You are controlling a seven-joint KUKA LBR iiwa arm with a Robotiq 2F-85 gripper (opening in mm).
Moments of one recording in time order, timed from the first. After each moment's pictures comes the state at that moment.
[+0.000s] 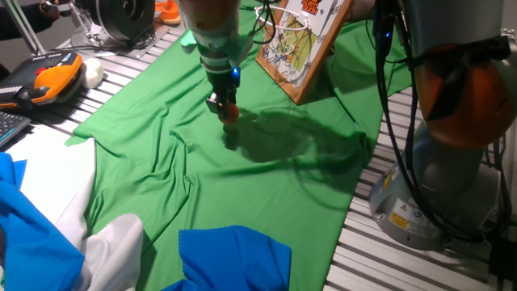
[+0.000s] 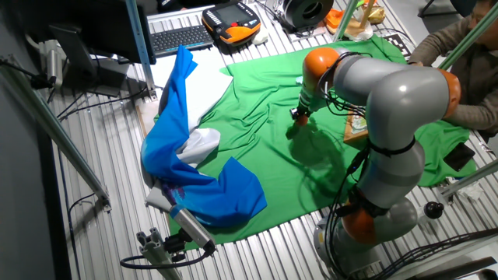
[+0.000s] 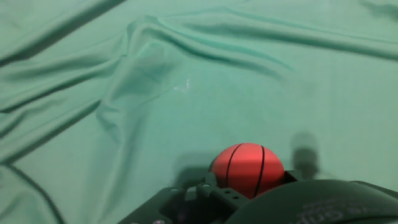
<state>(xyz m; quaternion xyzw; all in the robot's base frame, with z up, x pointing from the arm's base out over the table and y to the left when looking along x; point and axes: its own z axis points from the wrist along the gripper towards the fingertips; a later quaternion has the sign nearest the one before) 0.513 -0.039 0.095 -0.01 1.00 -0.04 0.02</state>
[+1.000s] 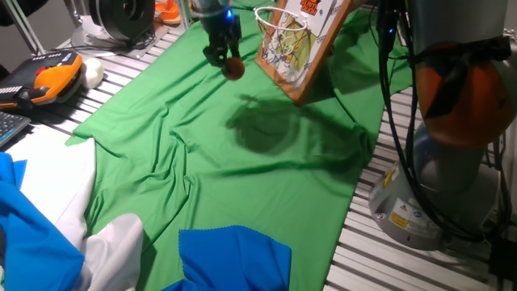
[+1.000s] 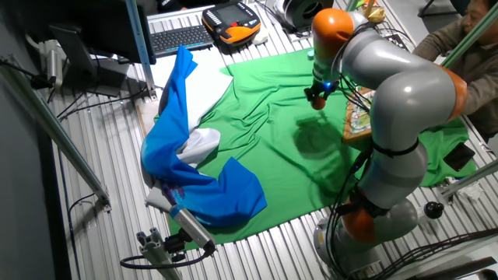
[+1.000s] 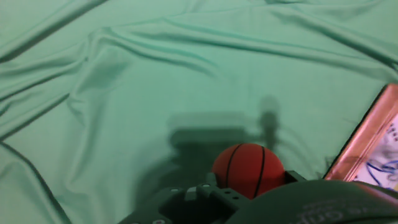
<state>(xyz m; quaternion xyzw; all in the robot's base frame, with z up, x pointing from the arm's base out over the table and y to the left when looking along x) 0.516 -0.091 0.201 -0.01 1.00 -0.08 -0.04</state>
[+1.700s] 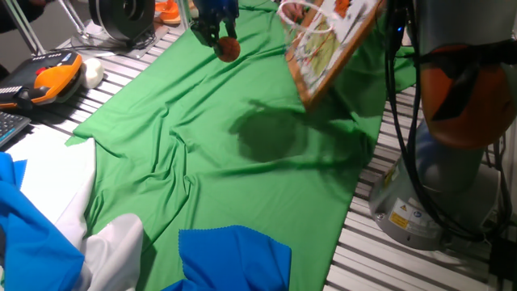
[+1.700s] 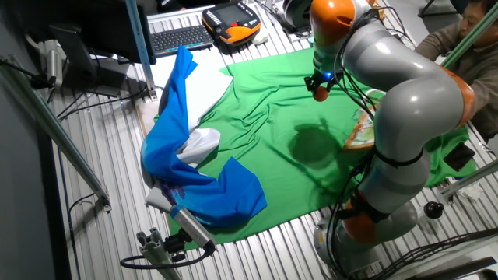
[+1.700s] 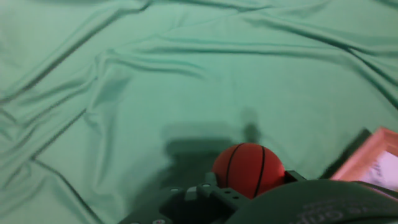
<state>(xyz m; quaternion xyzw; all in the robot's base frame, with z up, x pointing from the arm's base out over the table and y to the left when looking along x) 0.514 -0.073 0.260 0.08 0.99 -0.10 -0.02</state>
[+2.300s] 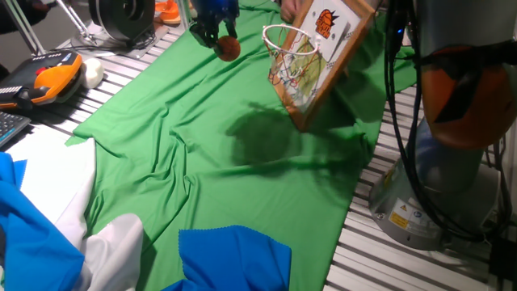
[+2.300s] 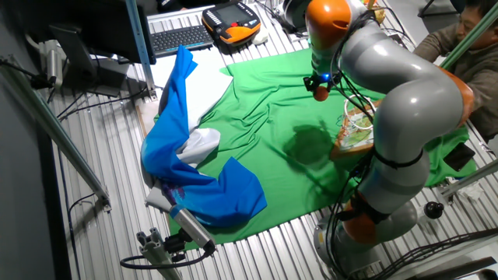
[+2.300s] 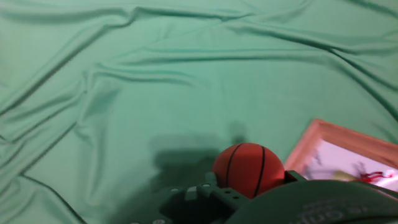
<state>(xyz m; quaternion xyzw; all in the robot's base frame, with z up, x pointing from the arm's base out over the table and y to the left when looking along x) 0.509 -0.079 0.266 0.08 0.99 -0.12 -0.04</state>
